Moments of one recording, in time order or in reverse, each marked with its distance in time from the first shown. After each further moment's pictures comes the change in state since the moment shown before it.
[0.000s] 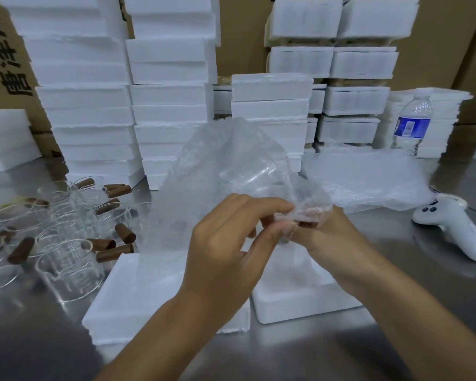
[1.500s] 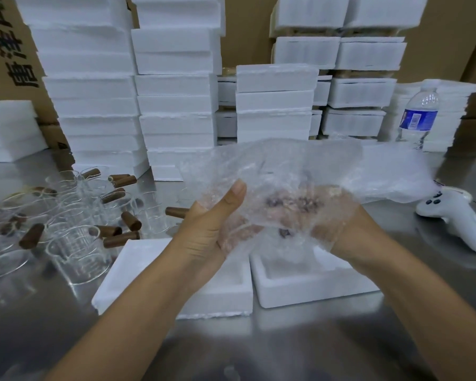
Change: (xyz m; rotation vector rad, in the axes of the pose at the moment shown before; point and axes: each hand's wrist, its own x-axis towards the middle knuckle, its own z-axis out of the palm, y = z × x) left_hand -0.005 -0.026 -0.010 -1.207 -0.076 -1.255; right_hand 0.002 -0.002 -0.010 -0.145 -0.122 -0.142
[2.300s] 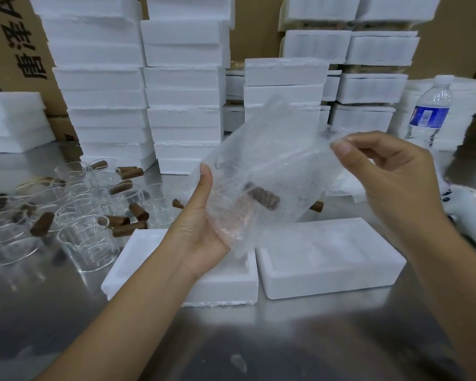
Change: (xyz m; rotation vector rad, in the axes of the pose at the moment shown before) left_hand 0.007 0.002 -0.018 -0.355 0.072 -0.177; right_hand 0.002 -0.013 -0.023 0.083 0.511 -0.239
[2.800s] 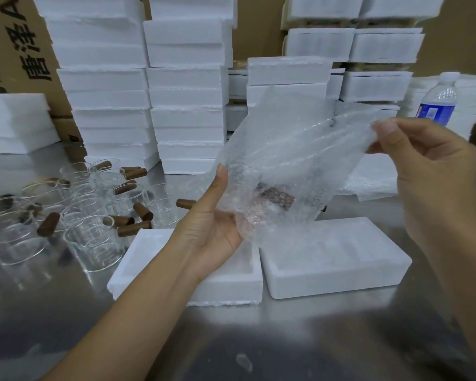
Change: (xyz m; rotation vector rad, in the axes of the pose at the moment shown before) left_hand -0.001 -0.002 0.002 -0.037 -0.198 0.014; right_hand 0.005 -0.004 -0.010 0.033 0.183 -0.050
